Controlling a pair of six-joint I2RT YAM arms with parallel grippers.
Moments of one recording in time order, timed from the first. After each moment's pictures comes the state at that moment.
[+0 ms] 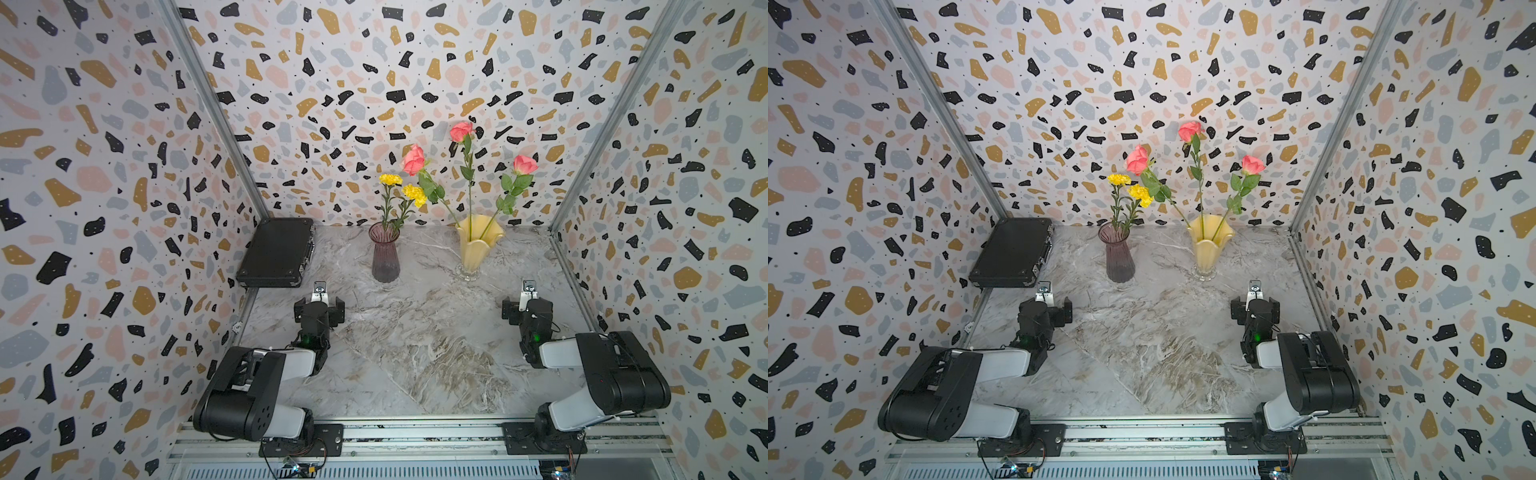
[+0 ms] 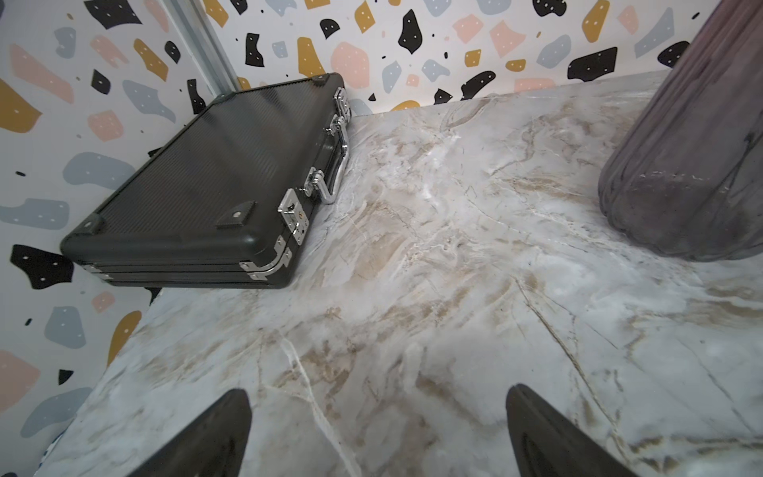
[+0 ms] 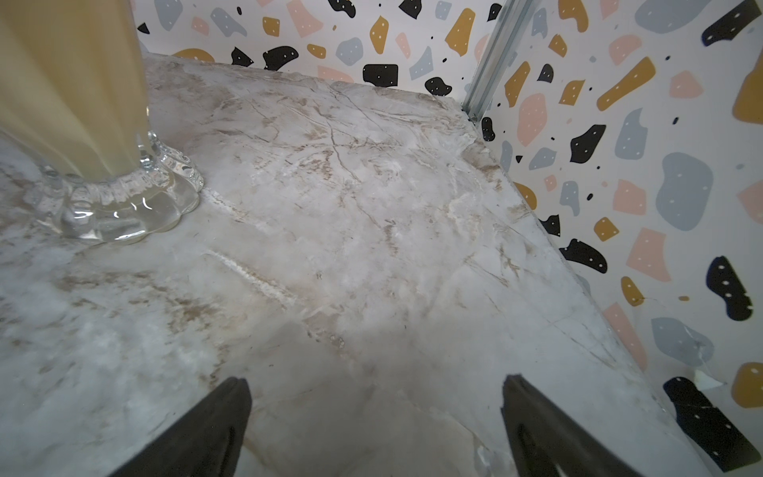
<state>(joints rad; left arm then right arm) -0.17 1.42 0.30 0.73 -0.33 0.06 0.08 1.52 0.31 0.82 0.28 -0.09</state>
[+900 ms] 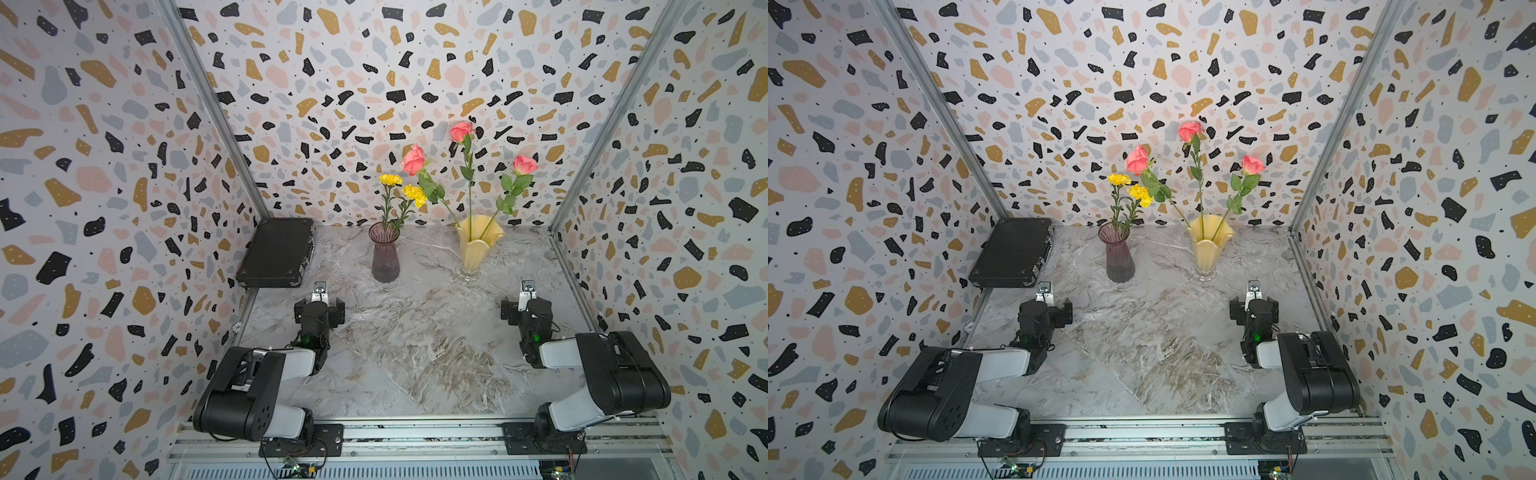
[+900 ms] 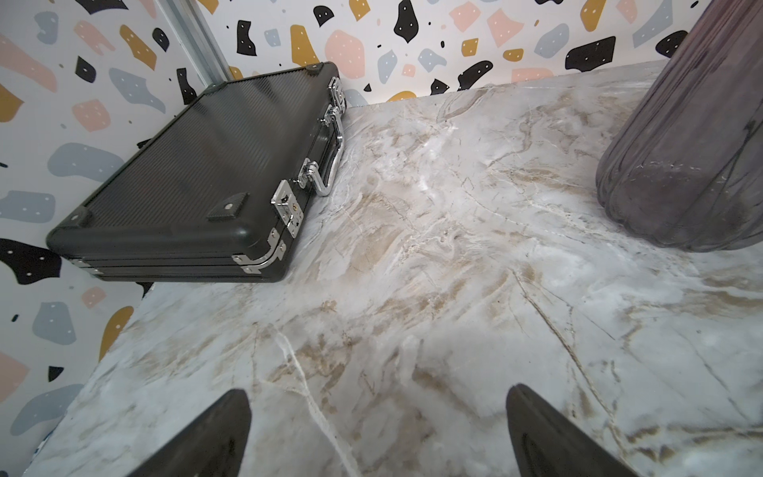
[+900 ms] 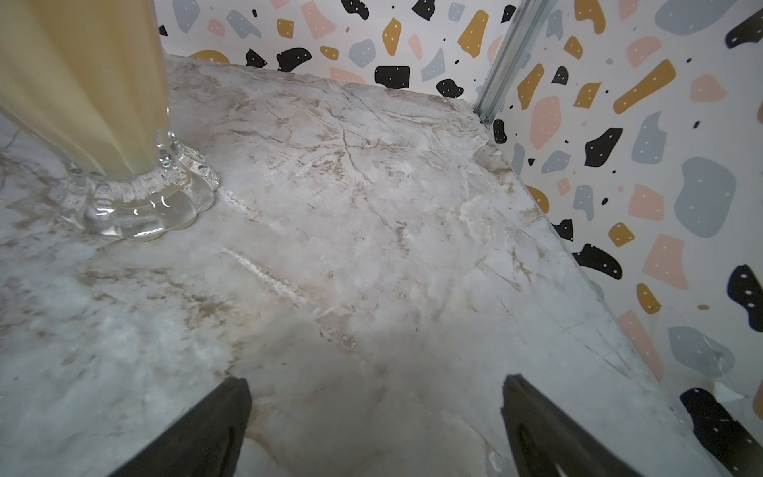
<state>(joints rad) -0.15 1.42 0.30 0.71 -0.30 0.05 0.08 1.52 0.31 0.82 0.25 -0.09</state>
